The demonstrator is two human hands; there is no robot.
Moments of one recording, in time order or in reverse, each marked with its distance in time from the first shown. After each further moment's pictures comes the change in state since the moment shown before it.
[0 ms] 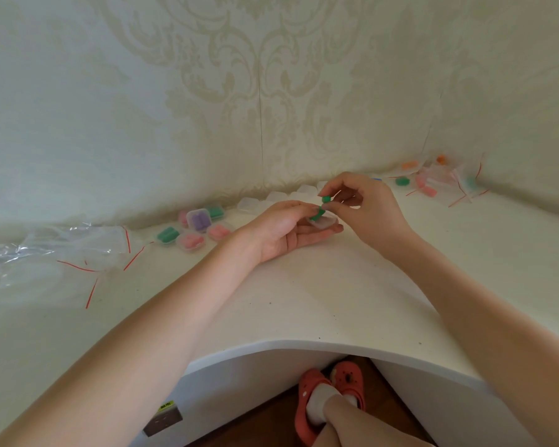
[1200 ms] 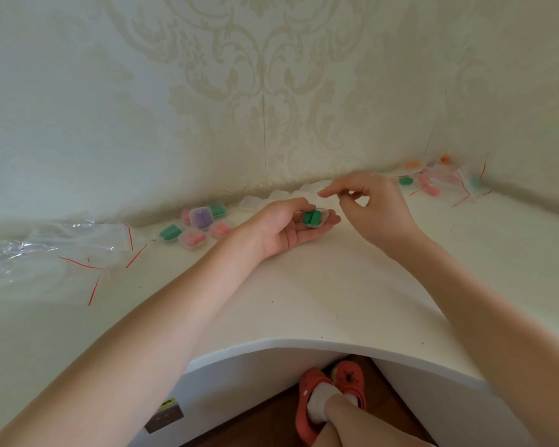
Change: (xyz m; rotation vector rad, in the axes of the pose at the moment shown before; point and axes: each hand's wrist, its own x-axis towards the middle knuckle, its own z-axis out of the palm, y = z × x) left_hand -0.002 0.005 -0.001 -0.198 0.076 -0.070; right_hand -0.002 -0.007 -0.002 -0.116 0.058 -0.048
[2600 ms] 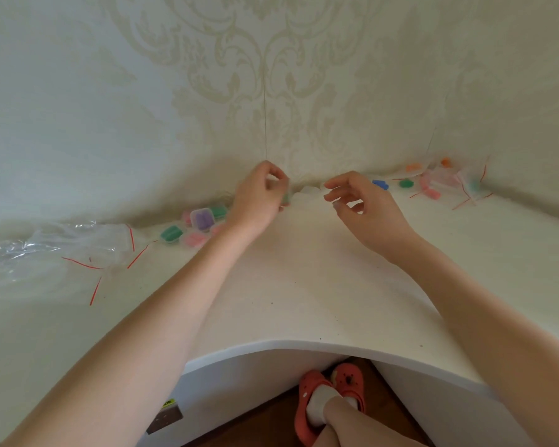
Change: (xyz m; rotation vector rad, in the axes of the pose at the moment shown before) left_hand 0.010 0.021 -0.019 0.757 0.446 0.642; right_hand -0.001 0.010 0.002 0.070 -0.099 0.087
